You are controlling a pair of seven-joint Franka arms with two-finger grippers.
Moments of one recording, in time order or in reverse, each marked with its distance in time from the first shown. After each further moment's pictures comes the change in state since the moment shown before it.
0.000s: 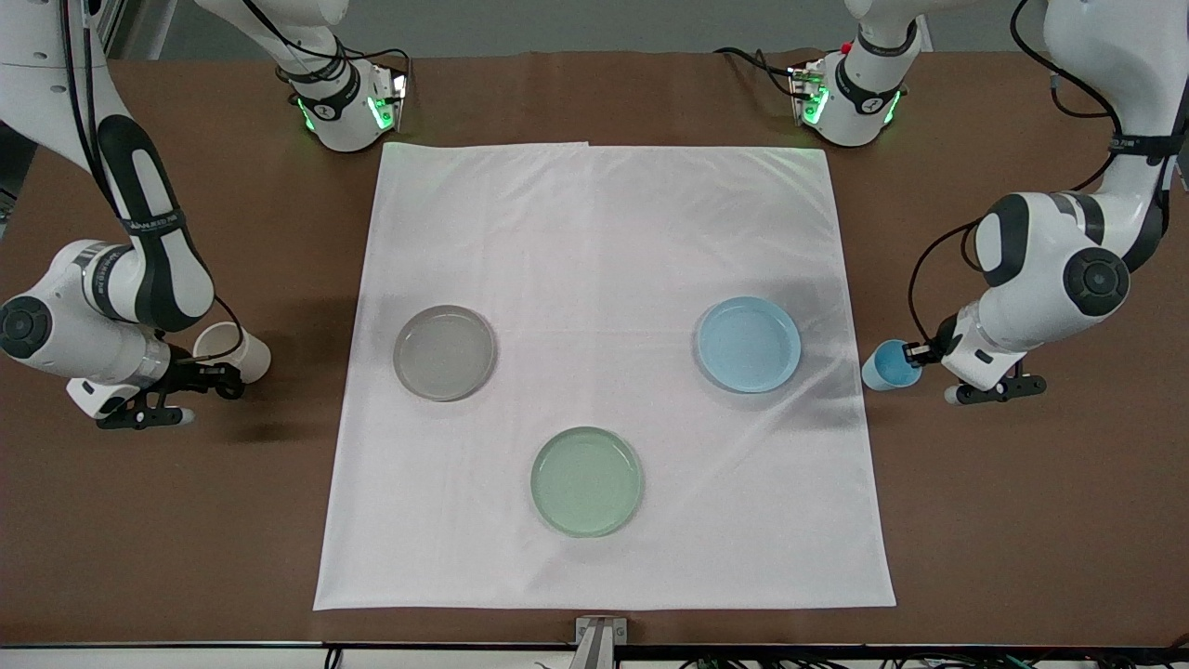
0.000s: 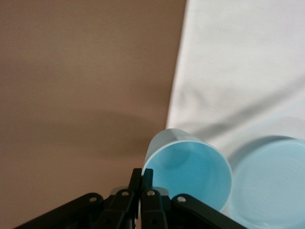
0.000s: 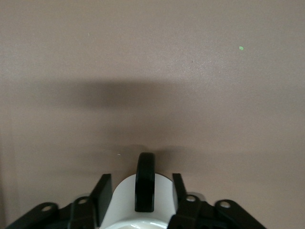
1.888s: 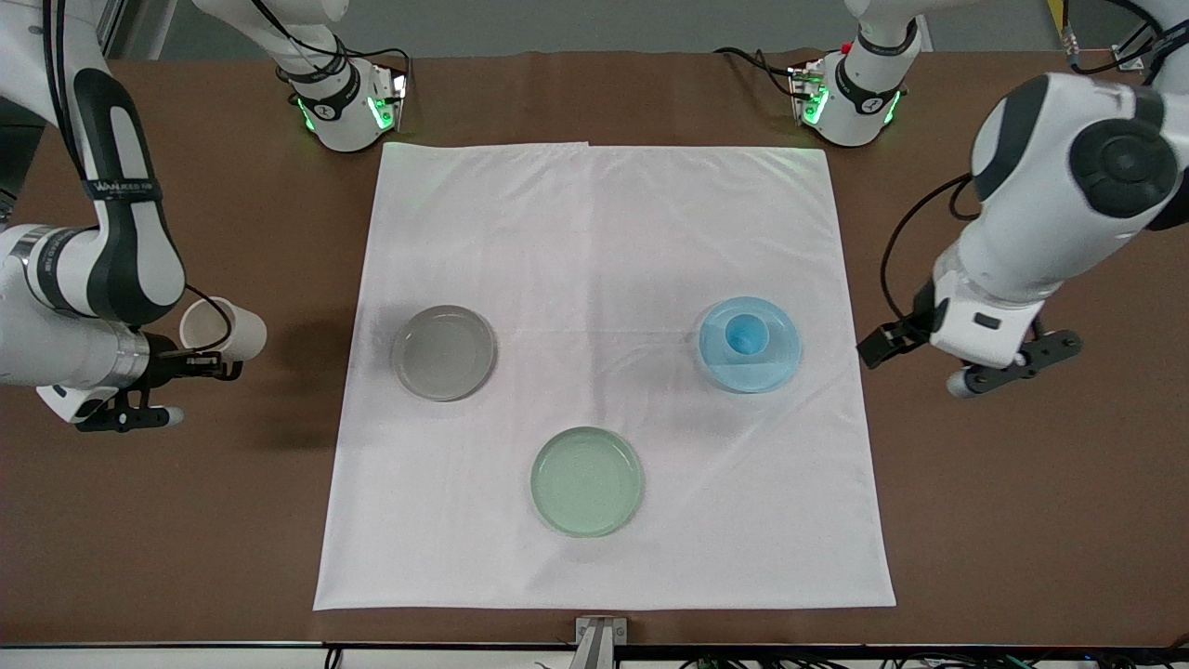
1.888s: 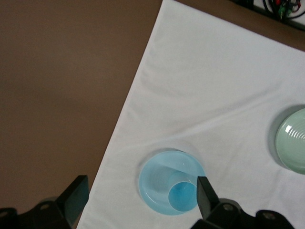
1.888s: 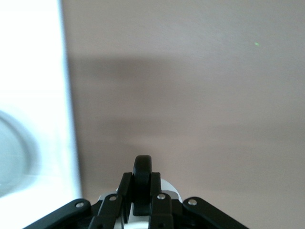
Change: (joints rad) left arm -0.013 0.006 -0.204 0.528 0.113 -0.424 -0.452; right arm 0.108 -0.087 0.012 0.192 0.004 -0.404 0.149
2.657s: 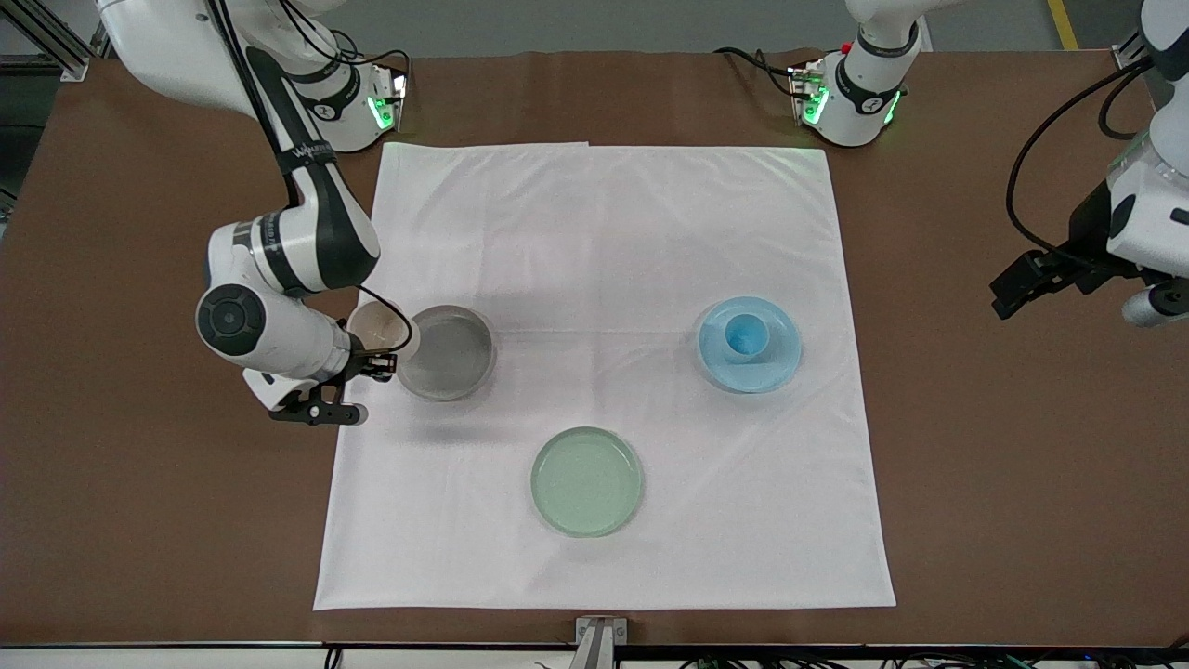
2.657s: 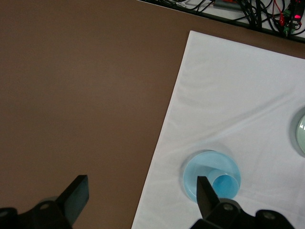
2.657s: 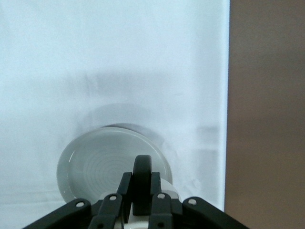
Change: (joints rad) left arm 0.119 -0.155 0.000 0.062 0.002 -0.163 0.239; right arm 0.354 0.067 0.006 -0.012 0.073 0.149 0.424
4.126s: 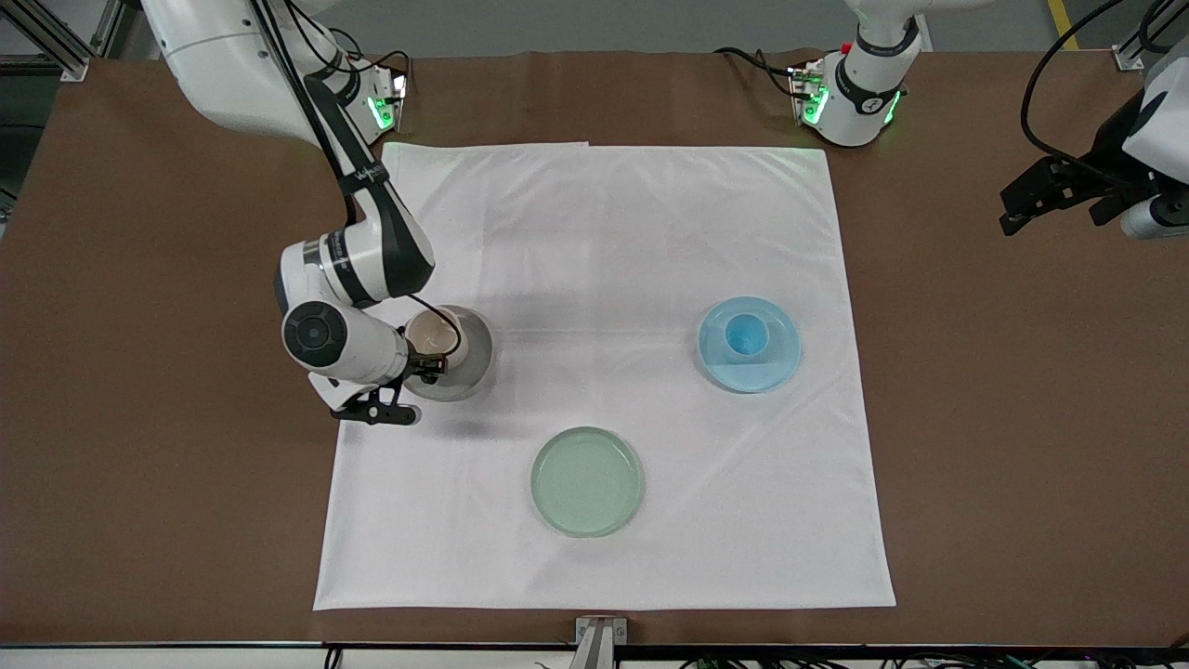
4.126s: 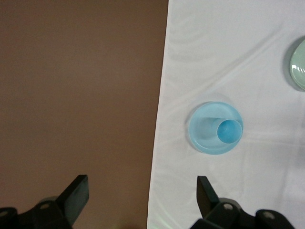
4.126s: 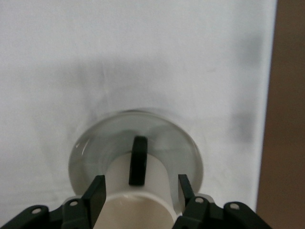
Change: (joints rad) left arm -0.280 -0.117 0.349 -0.047 -0.144 -0.158 0.262; right arm 0.079 0.021 -0.021 0.036 0.008 -0.105 0.085
